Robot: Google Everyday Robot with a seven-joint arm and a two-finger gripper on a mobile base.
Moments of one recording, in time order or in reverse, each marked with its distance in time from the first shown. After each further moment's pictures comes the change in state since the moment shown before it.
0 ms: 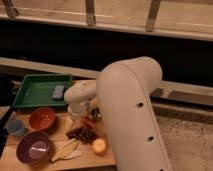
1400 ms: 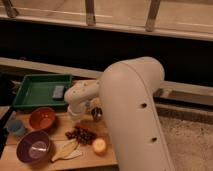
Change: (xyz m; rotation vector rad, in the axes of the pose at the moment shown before) arm -0.001 0.004 -0.004 -0.009 -0.028 -0.014
